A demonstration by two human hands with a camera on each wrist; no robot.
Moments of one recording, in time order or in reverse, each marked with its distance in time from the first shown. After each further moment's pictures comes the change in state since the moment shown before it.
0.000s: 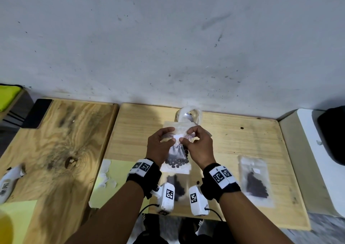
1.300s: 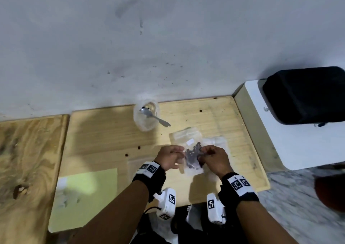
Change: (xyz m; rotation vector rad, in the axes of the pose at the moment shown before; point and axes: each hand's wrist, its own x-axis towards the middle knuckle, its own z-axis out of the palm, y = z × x) left_hand -0.032 -0.060 0.137 0.215 -0.529 -0.521; right_hand -0.041 0.117 -0.171 -0.063 0.081 0.471
